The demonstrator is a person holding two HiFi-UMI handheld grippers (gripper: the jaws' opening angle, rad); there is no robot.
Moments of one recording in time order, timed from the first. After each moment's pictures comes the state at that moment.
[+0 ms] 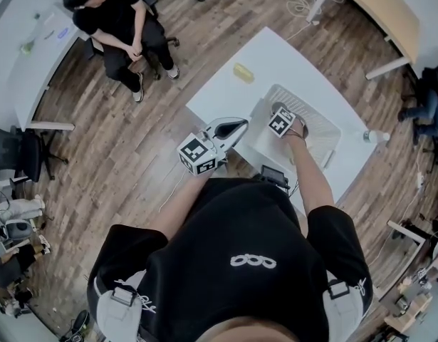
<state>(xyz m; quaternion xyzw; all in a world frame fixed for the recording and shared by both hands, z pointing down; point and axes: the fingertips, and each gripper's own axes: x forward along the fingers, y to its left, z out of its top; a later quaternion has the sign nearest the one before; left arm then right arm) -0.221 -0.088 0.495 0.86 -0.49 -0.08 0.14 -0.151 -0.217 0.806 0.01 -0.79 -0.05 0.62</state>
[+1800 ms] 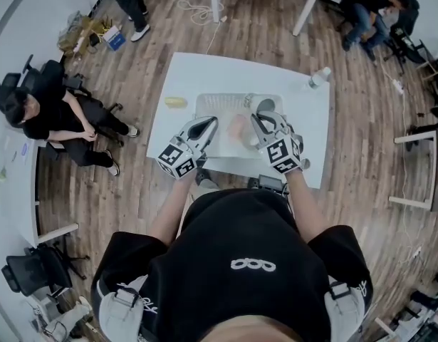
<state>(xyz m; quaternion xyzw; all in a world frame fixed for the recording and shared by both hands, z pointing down) -0.130 -0.148 0.470 0.93 -0.35 -0.06 0.12 -0.028 -0.171 0.508 0.33 -0.90 -0.10 0.28</state>
